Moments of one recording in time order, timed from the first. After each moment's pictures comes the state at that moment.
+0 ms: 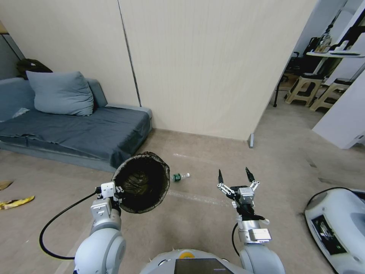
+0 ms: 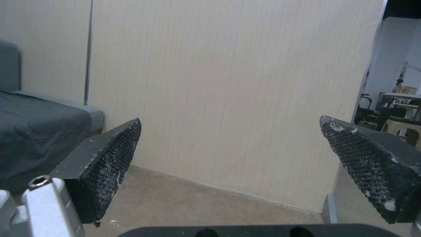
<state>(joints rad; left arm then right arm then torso) 1.66 -1.47 -0.54 -2.50 -0.10 0.67 -0.43 -1.82 1.61 0.47 2.34 -0.23 0.24 0.01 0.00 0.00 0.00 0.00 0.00</state>
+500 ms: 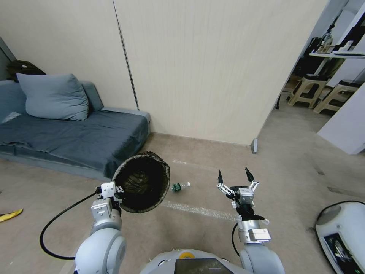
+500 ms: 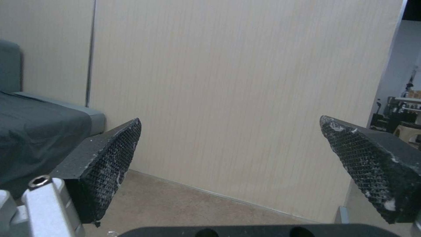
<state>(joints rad) 1.66 -1.48 -0.54 -2.50 -0.09 0.67 -0.42 -1.82 1.61 0.47 2.34 -0.24 0.26 -0.01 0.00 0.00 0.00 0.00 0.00</state>
